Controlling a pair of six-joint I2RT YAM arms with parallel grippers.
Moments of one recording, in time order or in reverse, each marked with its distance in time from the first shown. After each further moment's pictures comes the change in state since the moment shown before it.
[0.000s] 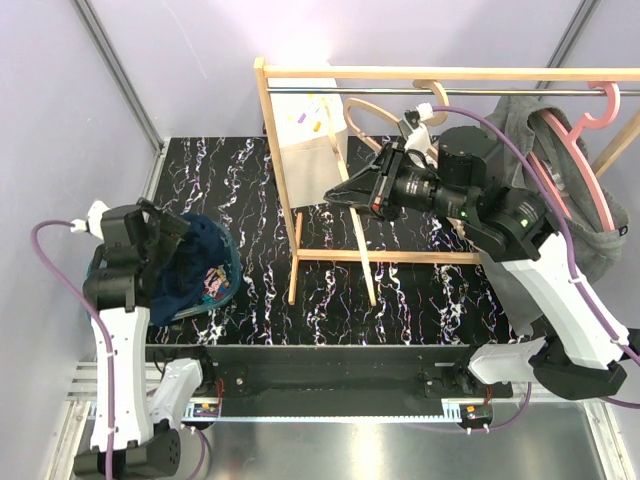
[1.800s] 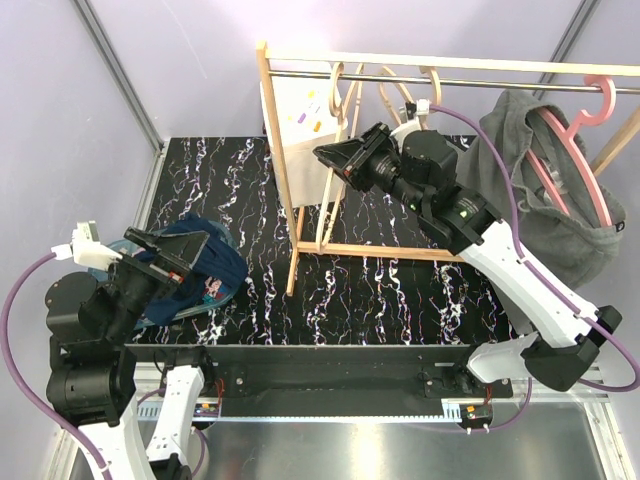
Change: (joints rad) left arm 0.002 -0.296 0.249 -0.104 0.519 -0.064; right arm -0.016 0.070 -0.232 0.451 0.363 0.071
